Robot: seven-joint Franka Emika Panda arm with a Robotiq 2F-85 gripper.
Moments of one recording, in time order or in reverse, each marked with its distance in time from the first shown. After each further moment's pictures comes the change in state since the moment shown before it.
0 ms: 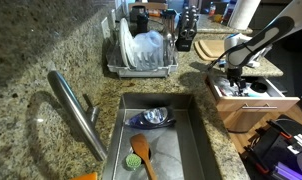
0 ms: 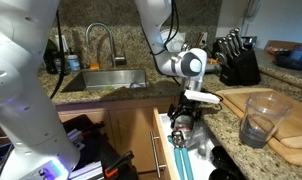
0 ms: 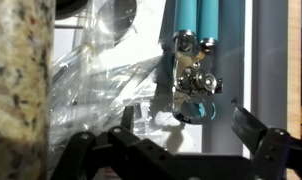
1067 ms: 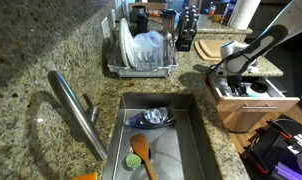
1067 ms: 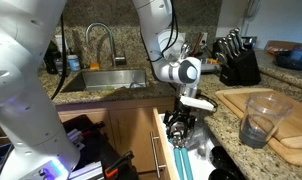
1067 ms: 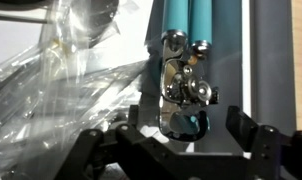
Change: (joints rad) arm 0.022 0.061 -0.001 -0.004 -0.052 -0.024 0.030
